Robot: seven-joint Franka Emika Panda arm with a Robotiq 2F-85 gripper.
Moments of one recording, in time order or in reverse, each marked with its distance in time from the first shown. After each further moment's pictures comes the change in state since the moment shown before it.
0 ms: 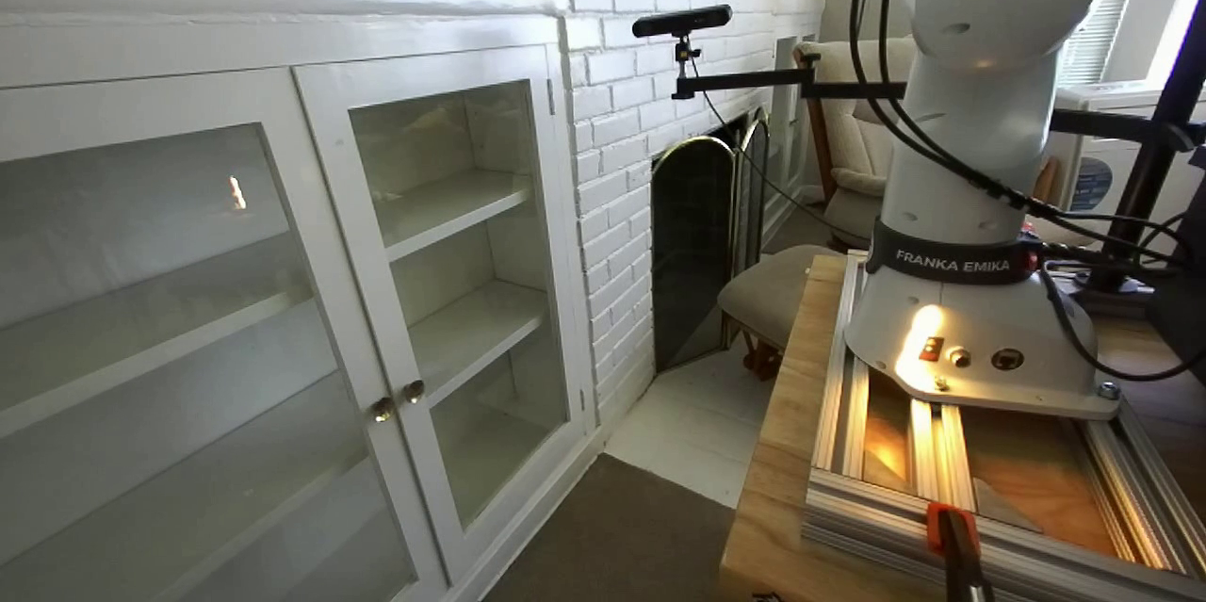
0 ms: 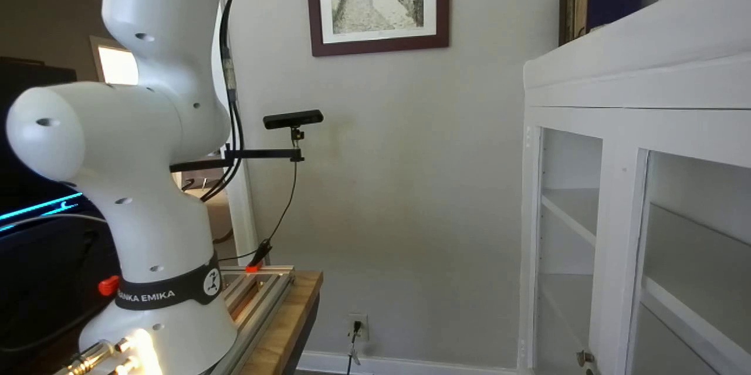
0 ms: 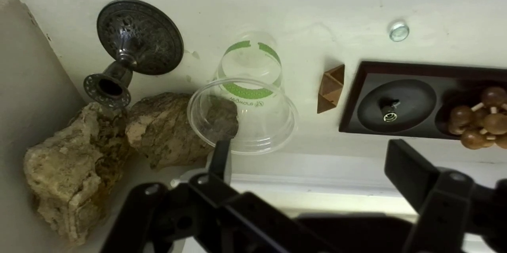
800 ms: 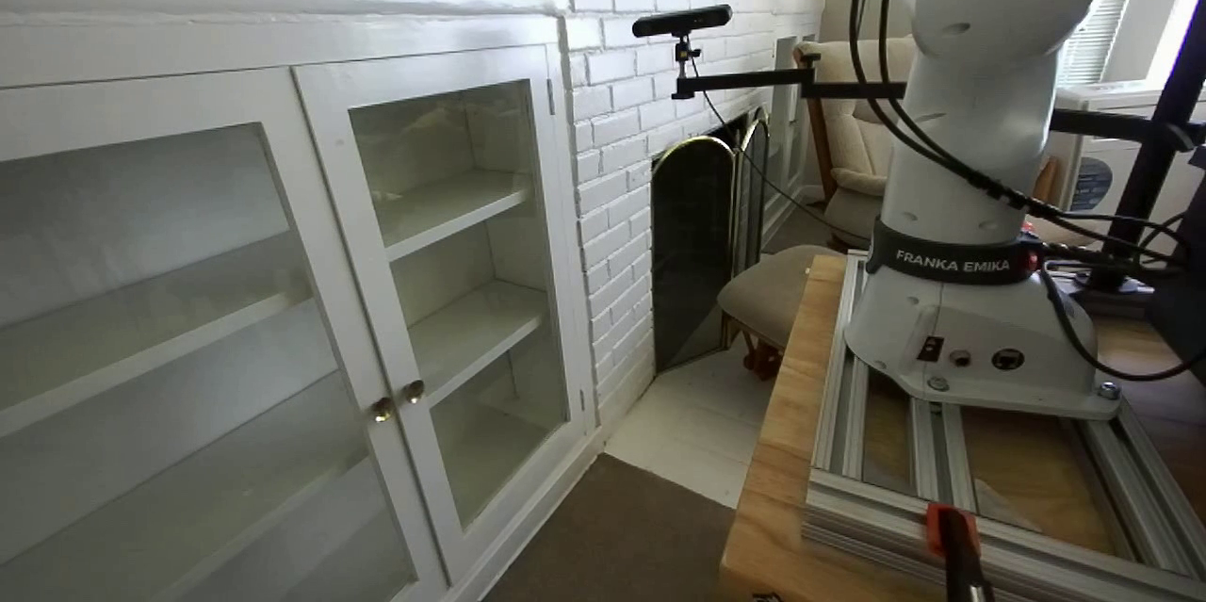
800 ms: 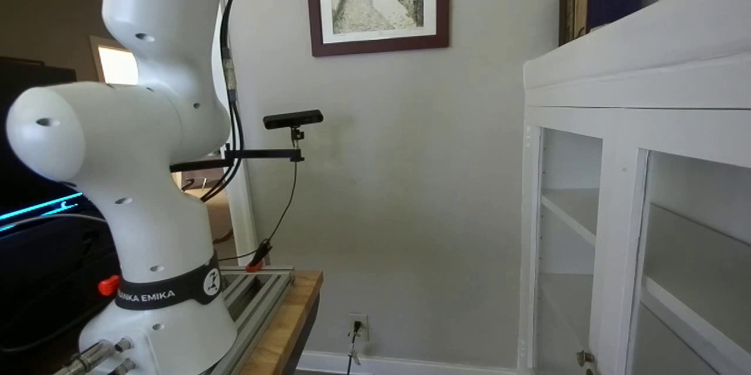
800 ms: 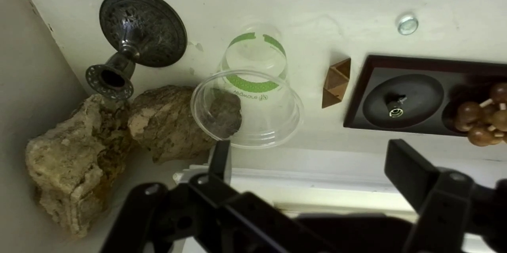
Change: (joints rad) arm 0.000 0.003 -0.001 -0.006 -0.008 0.025 -0.009
